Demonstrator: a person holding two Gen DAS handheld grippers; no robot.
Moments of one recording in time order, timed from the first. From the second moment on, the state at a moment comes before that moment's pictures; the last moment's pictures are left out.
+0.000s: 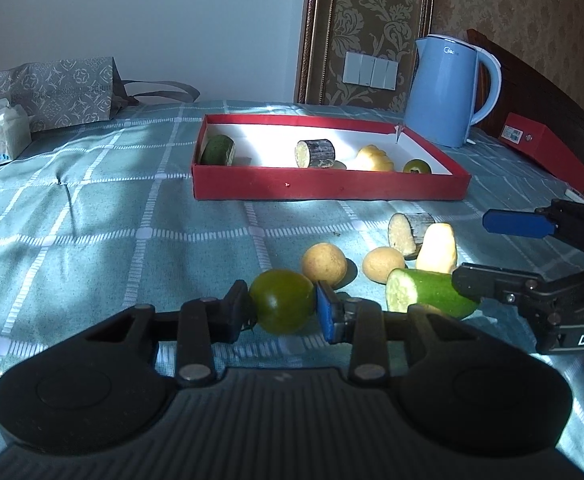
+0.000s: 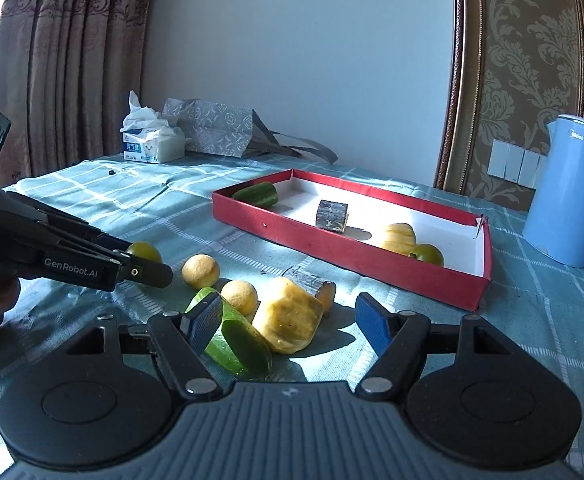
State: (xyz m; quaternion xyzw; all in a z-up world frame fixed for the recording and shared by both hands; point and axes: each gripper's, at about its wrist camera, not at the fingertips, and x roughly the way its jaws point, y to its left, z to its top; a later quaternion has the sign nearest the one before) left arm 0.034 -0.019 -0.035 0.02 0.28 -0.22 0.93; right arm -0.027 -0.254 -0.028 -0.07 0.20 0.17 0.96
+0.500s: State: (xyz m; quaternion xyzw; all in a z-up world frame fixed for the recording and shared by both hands) left arm 0.037 -0.017 -0.037 0.02 0.29 -0.21 0.93; right arm -0.021 -0.246 -0.029 -0.10 0.25 0.28 0.92
